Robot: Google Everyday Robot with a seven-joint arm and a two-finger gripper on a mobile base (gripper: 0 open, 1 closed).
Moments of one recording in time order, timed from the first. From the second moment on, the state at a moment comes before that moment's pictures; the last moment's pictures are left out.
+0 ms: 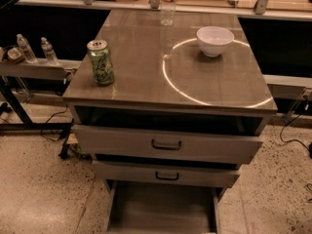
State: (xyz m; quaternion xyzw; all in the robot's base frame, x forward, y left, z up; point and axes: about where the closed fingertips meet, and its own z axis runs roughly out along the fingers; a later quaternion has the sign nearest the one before) arm 0.347 -0.176 0.199 -0.60 0.73 0.09 0.31
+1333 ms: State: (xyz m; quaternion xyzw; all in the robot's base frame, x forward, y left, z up) arm 0.369 -0.155 0.209 -0.60 0.72 0.10 0.34
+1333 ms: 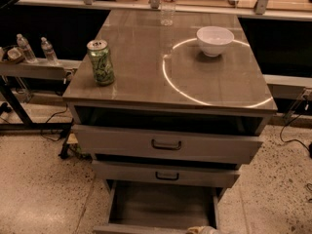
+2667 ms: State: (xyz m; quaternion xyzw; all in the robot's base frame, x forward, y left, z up) arm 0.341 -0.204 0.235 -0.57 0.75 0.09 0.32
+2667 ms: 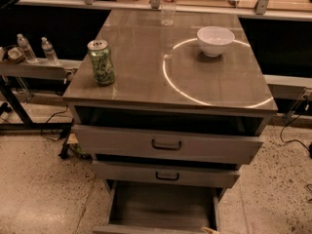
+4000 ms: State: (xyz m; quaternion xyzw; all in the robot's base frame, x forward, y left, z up) arm 0.293 -0.220 0.161 -0.57 0.77 0.10 0.26
